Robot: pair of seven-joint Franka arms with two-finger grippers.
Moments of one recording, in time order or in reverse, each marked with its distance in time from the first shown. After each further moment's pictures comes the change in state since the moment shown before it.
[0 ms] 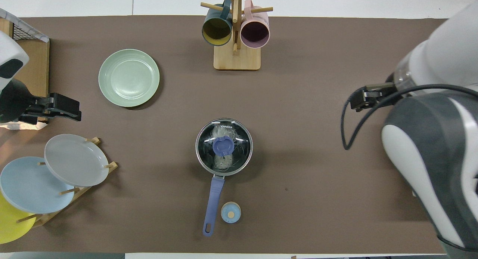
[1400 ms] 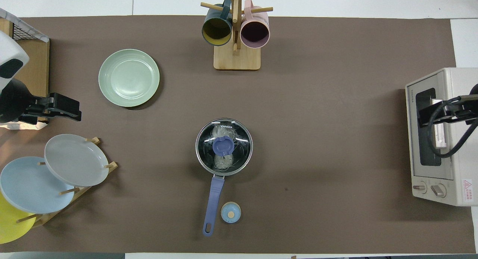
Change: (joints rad) left arm 0.000 0.000 0.000 0.000 0.000 0.000 0.000; right arm -0.115 -0.067 -0.068 0.012 0.020 -0.127 -0.196
